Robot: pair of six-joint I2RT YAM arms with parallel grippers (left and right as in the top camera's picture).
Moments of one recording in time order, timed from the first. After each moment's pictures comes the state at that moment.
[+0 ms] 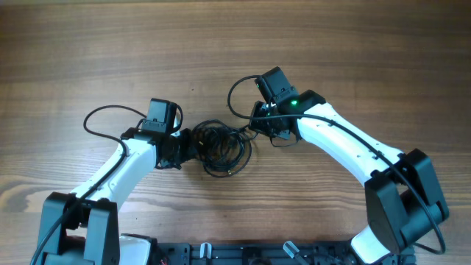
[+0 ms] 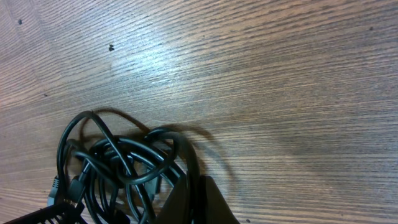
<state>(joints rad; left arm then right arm) -0.20 1.51 0.73 -0.51 0.26 -0.60 0.55 1.76 1.18 -0.63 -0.15 0.84</state>
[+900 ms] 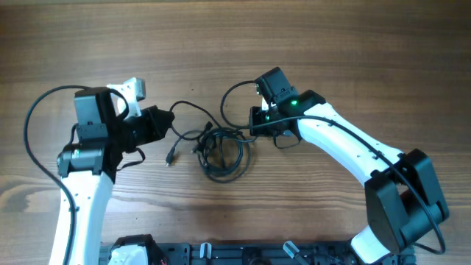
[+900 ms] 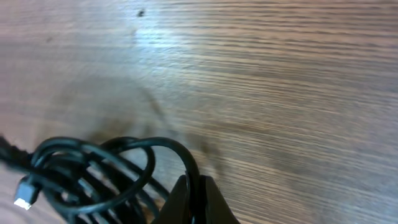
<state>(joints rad) 0.08 1.15 0.89 -0.65 0.57 -0.31 0.55 1.76 1.18 -0.63 -0.21 0.51</state>
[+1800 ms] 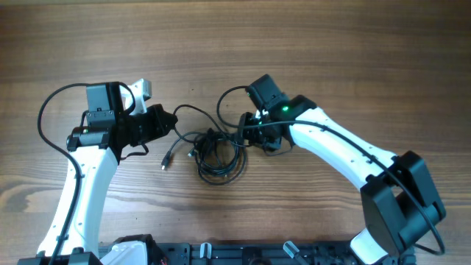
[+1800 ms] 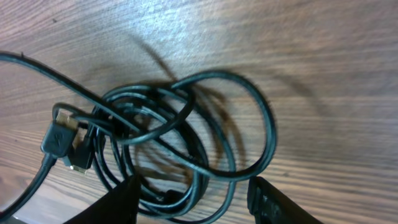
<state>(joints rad) 0.08 1.31 0.89 -0.63 0.57 -0.30 0.62 1.76 1.18 -0.67 -0.28 0.86</state>
